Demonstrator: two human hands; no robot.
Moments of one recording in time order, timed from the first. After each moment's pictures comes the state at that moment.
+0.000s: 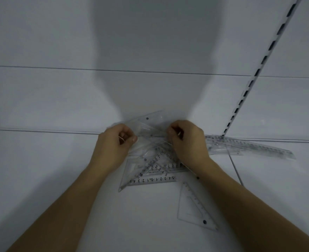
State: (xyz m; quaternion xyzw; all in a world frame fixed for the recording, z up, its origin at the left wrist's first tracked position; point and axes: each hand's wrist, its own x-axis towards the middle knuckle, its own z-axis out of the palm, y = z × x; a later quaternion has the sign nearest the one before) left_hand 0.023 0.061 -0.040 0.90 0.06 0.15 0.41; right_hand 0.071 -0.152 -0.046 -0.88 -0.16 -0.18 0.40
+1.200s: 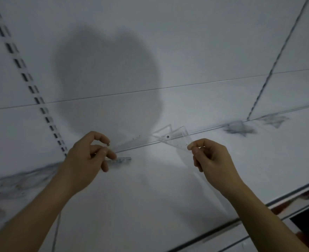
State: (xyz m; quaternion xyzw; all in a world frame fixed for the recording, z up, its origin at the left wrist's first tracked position) left_hand 0.042 -0.284 0.012 0.87 -0.11 0.05 0.48; right_hand -0.014 -0.593 -0.015 -0.84 0.05 -0.17 0.52
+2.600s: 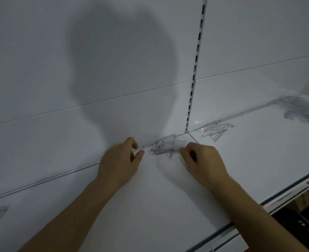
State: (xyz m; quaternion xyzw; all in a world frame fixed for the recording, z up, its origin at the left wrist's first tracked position) left_hand 0.127 -0.654 -0.026 0.94 -0.20 0.12 0.23; right_hand 0.056 -0.898 -0.050 -0.94 0.02 -0.25 0.24
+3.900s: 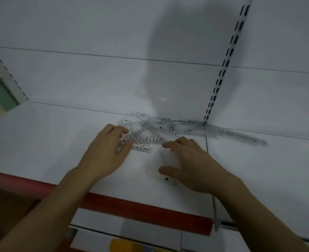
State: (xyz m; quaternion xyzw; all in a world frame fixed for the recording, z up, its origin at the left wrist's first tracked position) left_hand -0.088 -0.004 -0.037 0.96 0.06 0.14 0.22; right_hand -0.046 -0.253 -0.008 -0.93 -0.32 0.10 0.16
